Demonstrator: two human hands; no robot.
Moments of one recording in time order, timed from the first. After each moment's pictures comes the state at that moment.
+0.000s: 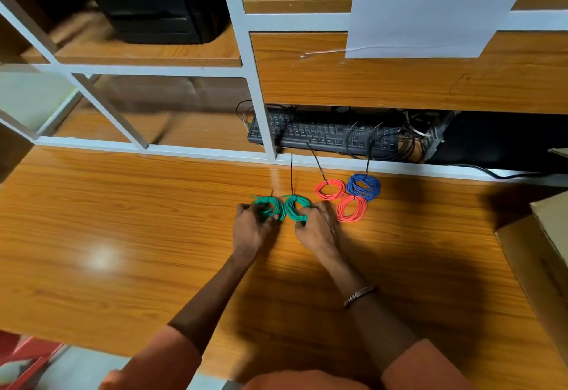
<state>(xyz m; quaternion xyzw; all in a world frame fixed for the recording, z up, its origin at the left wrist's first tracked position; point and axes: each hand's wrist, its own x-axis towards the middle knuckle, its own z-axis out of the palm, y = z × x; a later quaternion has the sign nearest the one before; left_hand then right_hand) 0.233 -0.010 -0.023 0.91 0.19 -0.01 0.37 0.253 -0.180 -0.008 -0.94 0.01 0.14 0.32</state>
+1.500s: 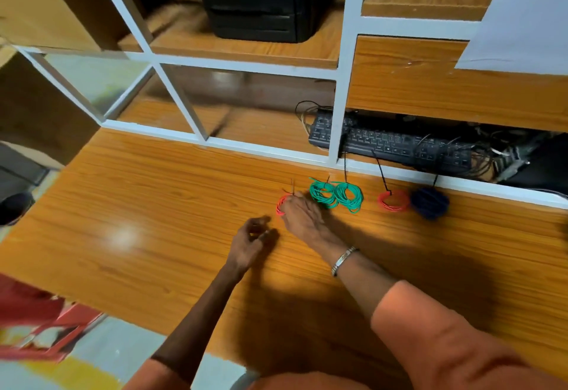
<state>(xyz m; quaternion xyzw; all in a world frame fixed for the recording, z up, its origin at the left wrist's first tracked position) 0.169 0.141 -0.029 0.79 0.25 -0.05 0.56 0.281 -0.008 -0.025 -0.94 -0.28 0.12 0.13</state>
